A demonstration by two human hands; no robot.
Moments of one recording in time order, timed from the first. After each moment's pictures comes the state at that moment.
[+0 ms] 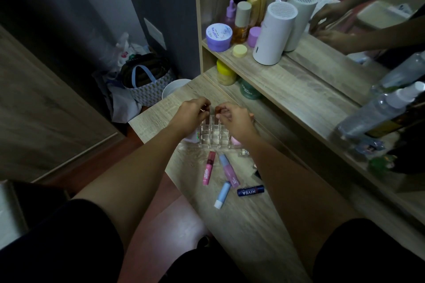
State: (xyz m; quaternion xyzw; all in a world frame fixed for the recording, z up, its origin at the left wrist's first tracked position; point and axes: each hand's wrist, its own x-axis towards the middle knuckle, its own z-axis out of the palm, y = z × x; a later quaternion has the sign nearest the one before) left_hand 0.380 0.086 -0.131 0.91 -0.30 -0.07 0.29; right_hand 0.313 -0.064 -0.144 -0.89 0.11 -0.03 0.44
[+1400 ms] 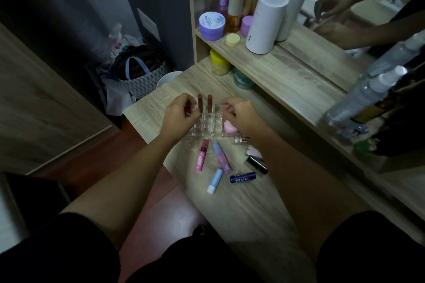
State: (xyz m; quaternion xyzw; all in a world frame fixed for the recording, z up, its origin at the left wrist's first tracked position) left_hand 0.335 0.103 -0.131 0.88 -0.19 -0.03 0.43; right_hand 0.285 -0.089 -0.131 -0.94 0.02 -0.01 0.34
